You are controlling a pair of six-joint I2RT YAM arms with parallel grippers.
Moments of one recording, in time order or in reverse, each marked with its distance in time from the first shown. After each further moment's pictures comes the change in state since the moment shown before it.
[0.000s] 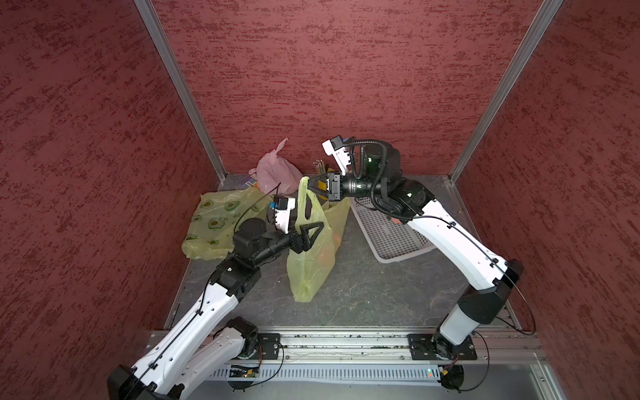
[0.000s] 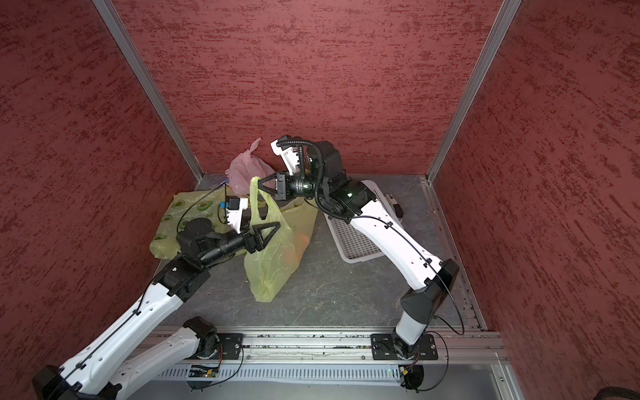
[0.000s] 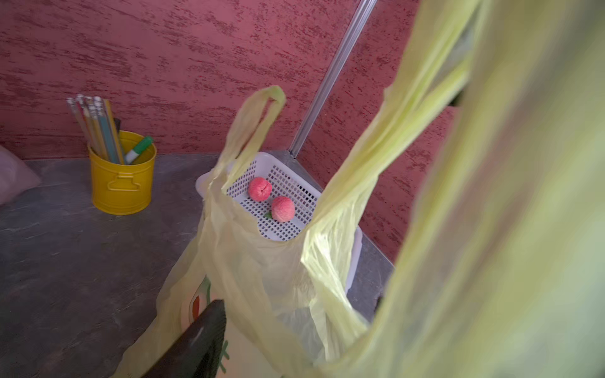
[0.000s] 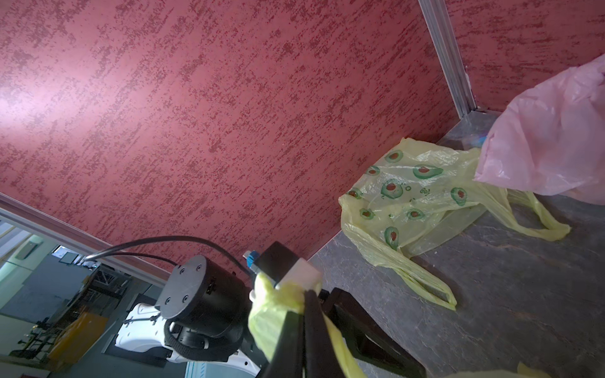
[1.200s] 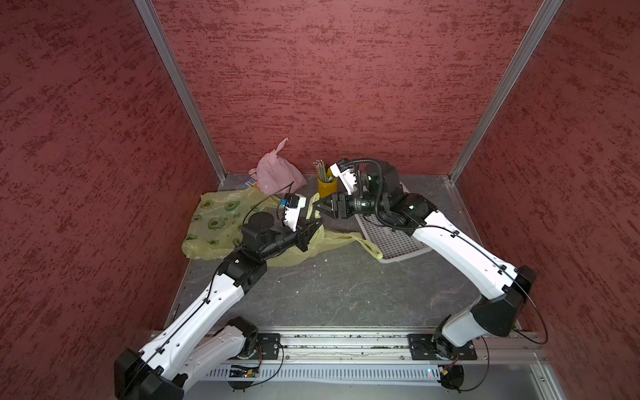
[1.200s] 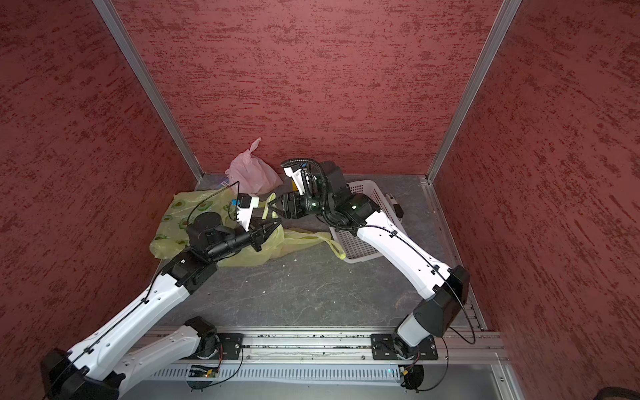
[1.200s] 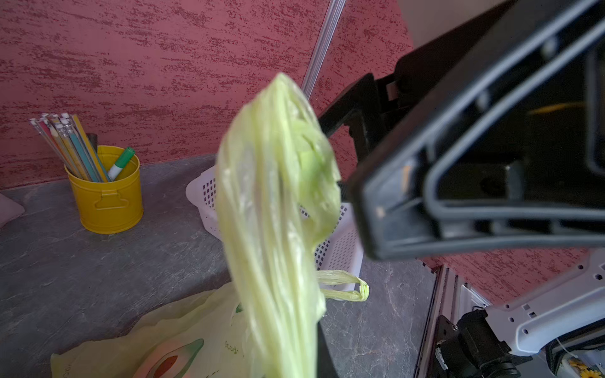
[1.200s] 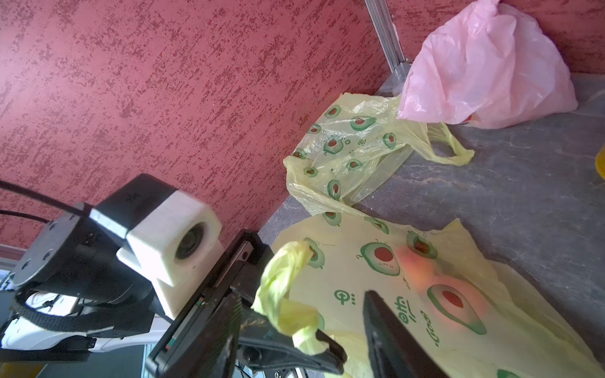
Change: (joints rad) left arm -0.023 0.101 0.043 0.047 0.084 0.103; right arm -0.006 -0.122 -0.272 -0.058 0.113 -0.104
